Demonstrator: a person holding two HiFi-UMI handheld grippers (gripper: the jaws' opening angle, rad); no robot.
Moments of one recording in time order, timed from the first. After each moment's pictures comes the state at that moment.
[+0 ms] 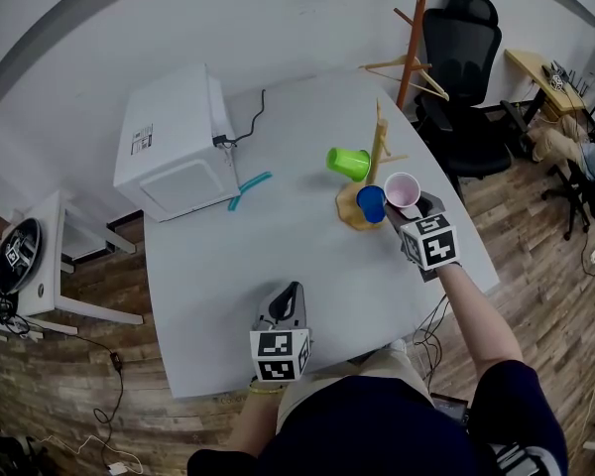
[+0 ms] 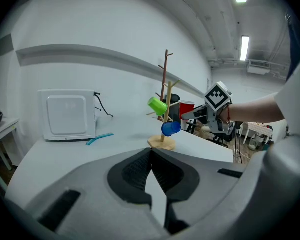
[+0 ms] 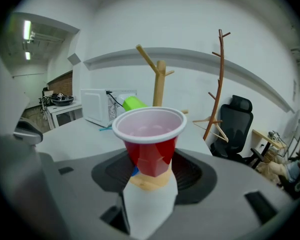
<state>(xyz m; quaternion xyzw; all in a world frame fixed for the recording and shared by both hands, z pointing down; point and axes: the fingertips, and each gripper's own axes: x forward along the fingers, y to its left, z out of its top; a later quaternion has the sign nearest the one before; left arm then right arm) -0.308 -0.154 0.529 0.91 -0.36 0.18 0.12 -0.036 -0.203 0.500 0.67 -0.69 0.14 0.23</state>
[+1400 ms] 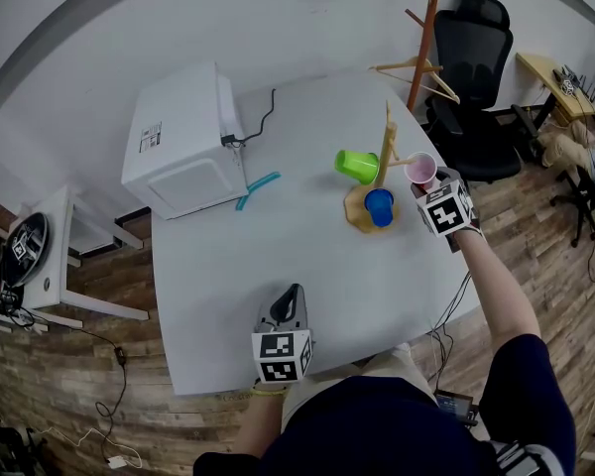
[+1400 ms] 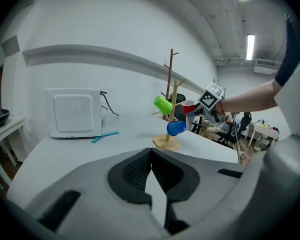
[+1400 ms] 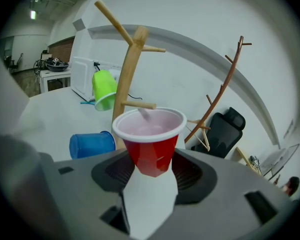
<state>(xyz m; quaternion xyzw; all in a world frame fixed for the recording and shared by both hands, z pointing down) -0.317 -0.159 0.534 0.90 -0.39 0.18 0.13 0.042 -0.243 0.499 0.67 -0.63 0.08 0.39</state>
